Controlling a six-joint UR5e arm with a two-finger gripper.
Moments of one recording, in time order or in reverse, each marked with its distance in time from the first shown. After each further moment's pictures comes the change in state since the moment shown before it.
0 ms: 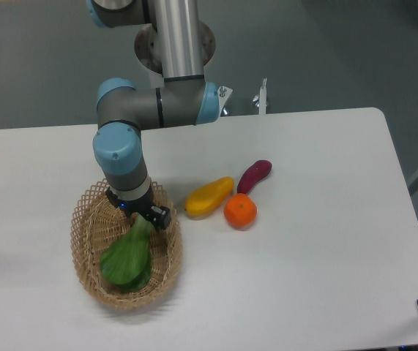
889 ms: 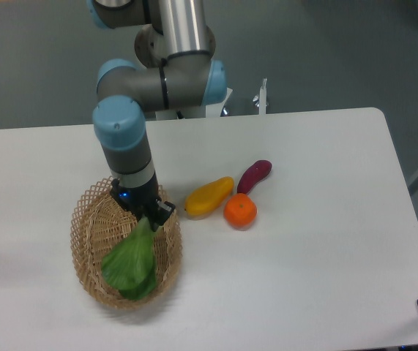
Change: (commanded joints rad) arm 0.101 0.136 0.124 -0.023 -0.020 0.037
